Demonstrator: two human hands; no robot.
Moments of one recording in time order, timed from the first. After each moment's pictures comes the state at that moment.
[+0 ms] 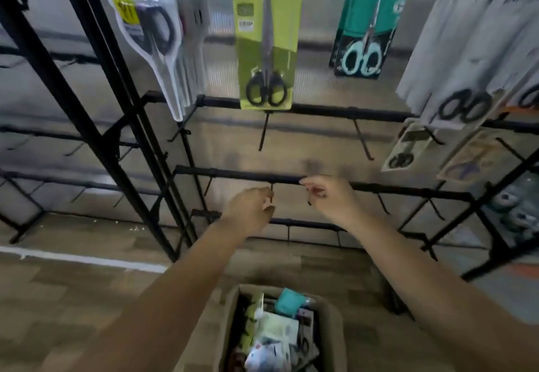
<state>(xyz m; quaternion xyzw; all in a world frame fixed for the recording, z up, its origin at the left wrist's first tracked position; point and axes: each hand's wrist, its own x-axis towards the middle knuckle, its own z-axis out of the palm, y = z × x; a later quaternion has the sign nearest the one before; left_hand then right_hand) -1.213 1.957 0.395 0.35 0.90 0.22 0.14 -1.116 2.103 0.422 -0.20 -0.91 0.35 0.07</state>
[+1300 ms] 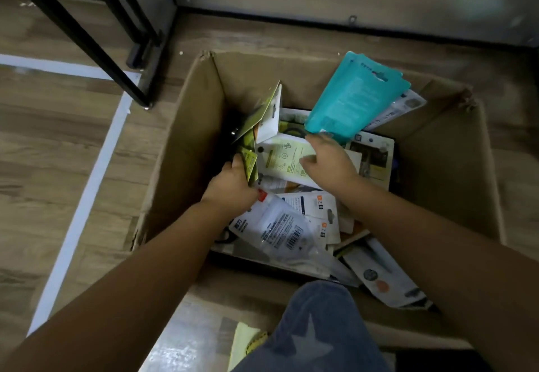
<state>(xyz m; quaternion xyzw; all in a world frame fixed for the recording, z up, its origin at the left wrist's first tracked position) -1.139 1.887 -0.354 0.16 0.92 0.16 0.33 -1.082 2.067 -0.368 -0.21 -0.93 0.28 -0.09</state>
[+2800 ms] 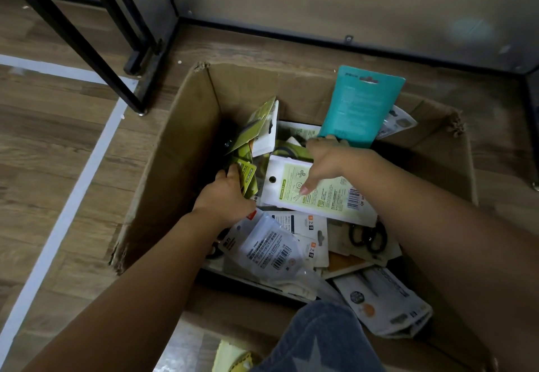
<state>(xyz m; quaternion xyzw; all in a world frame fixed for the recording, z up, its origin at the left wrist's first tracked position) -1.137 1.899 -0.352 0.16 0.92 0.11 0.33 -1.121 2.111 -0.353 -0.14 -0.91 0.13 -0.38</state>
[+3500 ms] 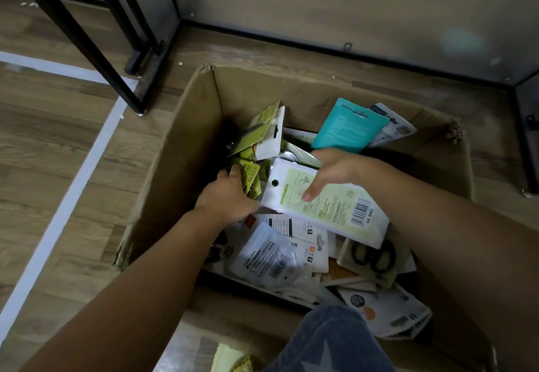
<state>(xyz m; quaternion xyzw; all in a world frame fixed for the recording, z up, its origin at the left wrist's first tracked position) -1.141 1.897 -0.351 0.16 0.92 0.13 0.34 -1.101 2.113 -0.337 -0.21 -0.81 0.39 -0.39</state>
